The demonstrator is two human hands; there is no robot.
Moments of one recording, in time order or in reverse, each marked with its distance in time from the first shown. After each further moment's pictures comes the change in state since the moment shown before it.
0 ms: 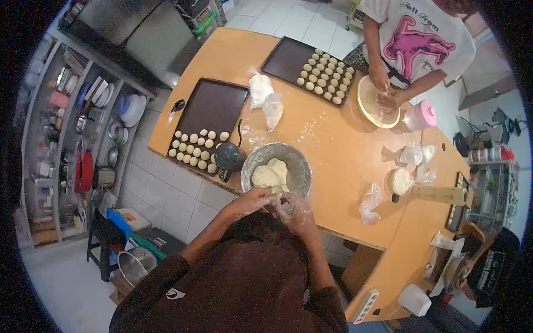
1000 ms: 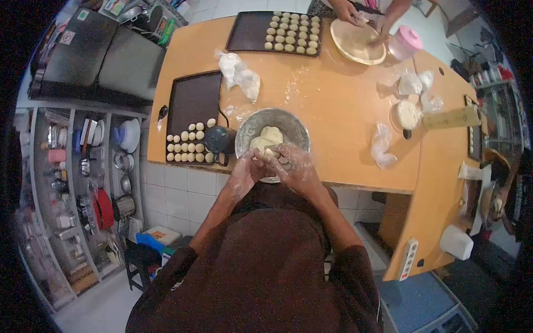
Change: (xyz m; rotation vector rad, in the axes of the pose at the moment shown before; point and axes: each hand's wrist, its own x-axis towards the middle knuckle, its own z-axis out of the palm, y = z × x) left_hand -0.002 0.013 0.003 -0.481 0.113 0.025; right_hand 0.013 -0.015 0.000 0.170 0.216 -0.107
